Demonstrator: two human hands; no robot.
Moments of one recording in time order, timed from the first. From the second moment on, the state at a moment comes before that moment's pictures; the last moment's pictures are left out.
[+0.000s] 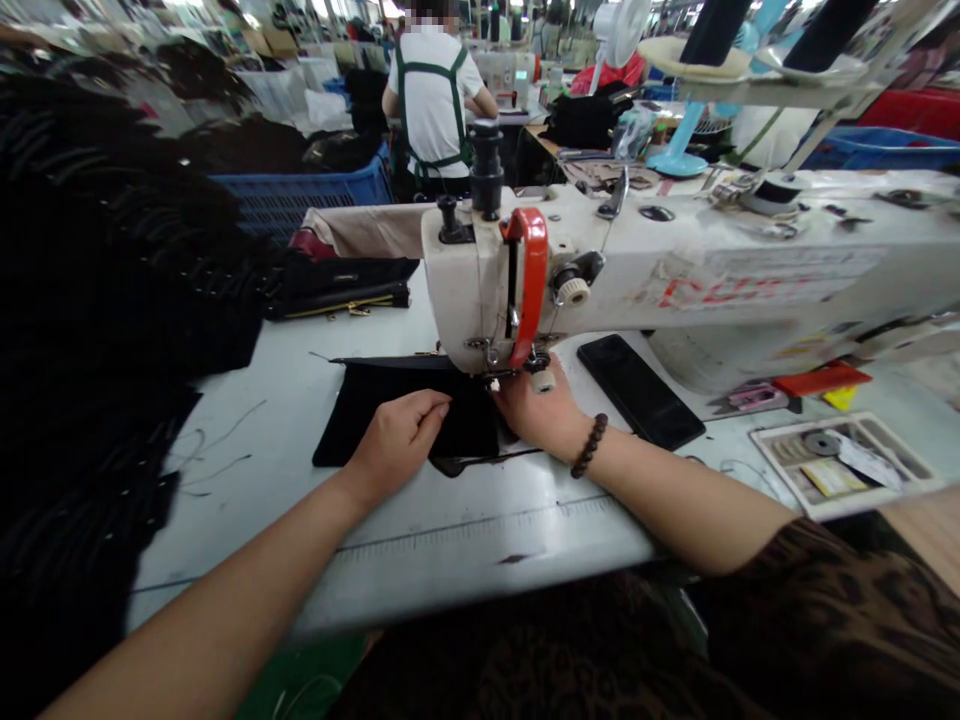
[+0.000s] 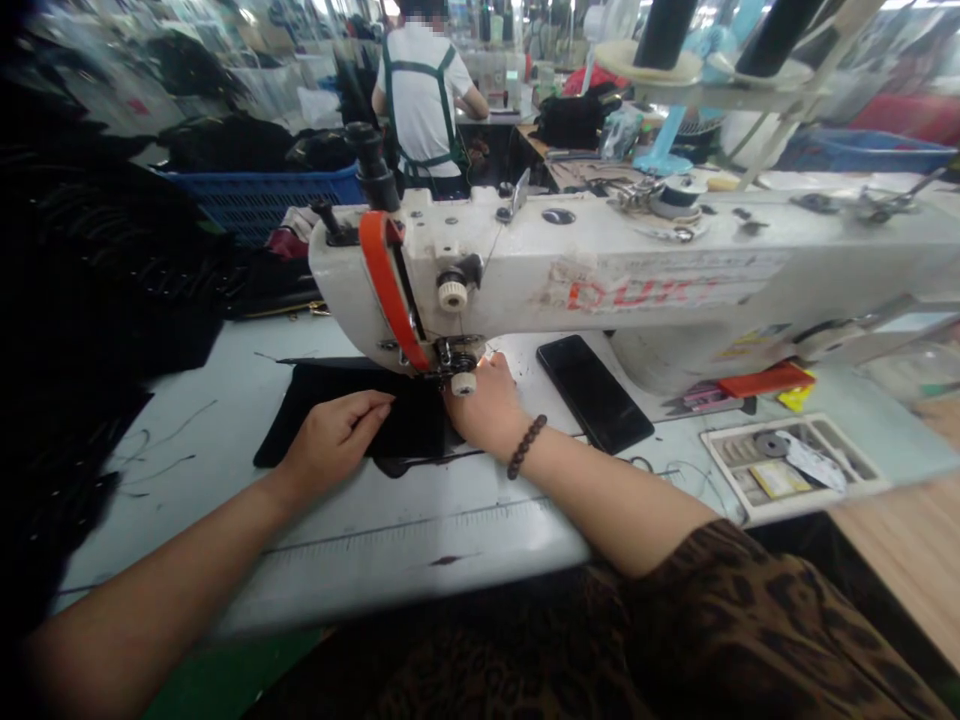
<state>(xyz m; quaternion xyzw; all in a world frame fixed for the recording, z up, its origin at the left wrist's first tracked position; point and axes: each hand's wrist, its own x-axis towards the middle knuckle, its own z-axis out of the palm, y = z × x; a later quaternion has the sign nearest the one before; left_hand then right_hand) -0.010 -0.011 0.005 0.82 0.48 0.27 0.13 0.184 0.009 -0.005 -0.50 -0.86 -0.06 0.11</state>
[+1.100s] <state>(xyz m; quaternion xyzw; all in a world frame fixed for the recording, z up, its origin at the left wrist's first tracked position) -0.002 -0.024 -0.001 0.91 0.31 0.26 0.09 0.205 -0.031 0.003 -0.22 -0.97 -0.05 0.04</state>
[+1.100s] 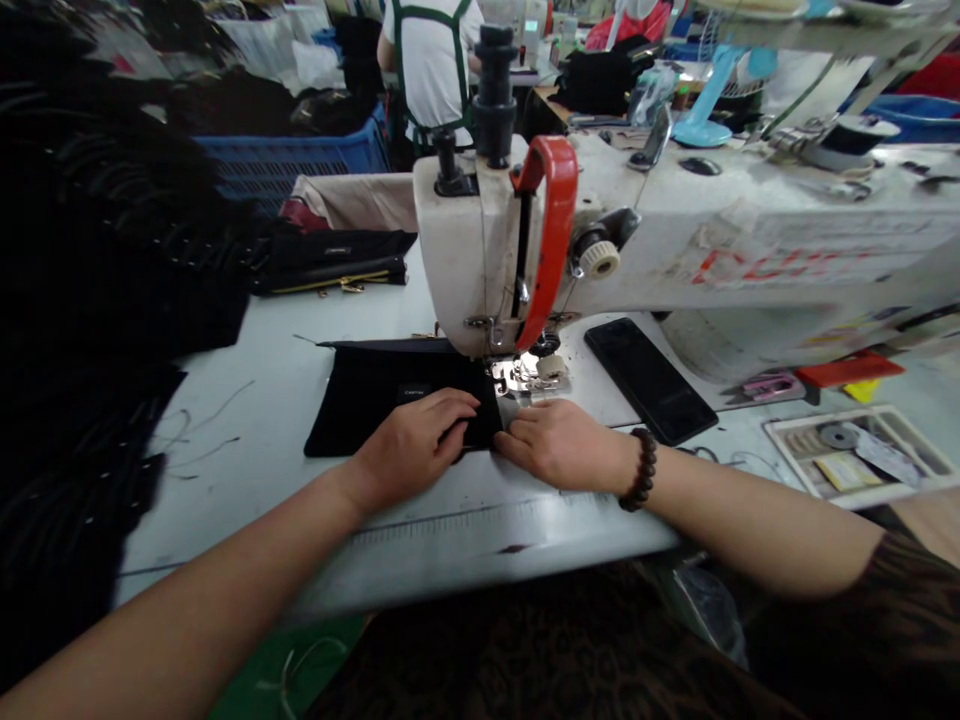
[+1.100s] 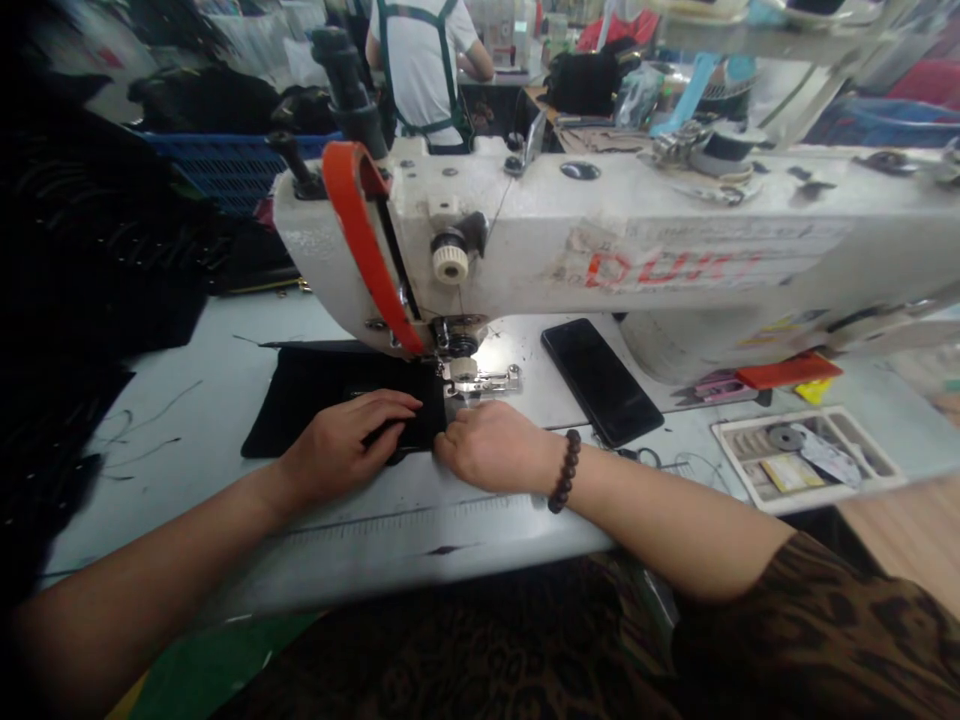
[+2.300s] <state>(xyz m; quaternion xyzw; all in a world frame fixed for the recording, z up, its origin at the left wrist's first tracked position) 0.004 -0.024 -0.006 0.96 0.16 0.21 -0.08 0.216 -0.035 0.010 -0.26 -0.96 0.09 -0.03</state>
